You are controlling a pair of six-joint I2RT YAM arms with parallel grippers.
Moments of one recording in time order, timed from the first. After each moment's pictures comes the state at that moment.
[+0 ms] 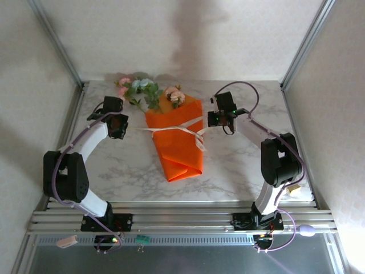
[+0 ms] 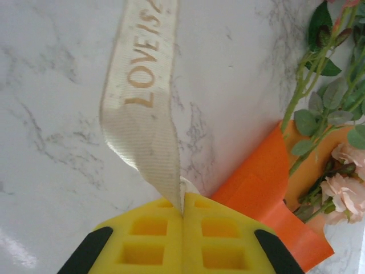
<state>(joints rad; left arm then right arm) -0.07 1.56 1.12 -0.59 -0.05 -1.37 0.39 1.78 1.27 -0.38 -0.01 0.18</state>
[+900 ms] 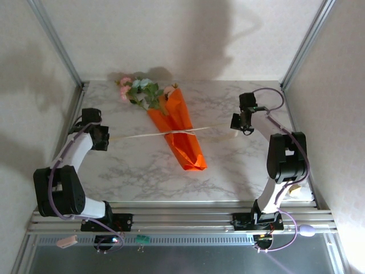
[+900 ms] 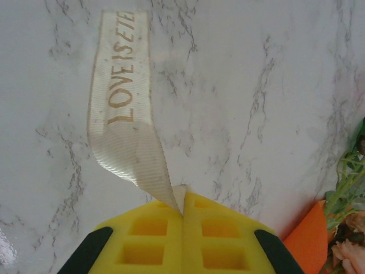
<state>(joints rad) 0.16 1.41 0.95 -0.62 -0.03 -1.38 0.14 1.80 1.28 -0.60 0.04 0.31</state>
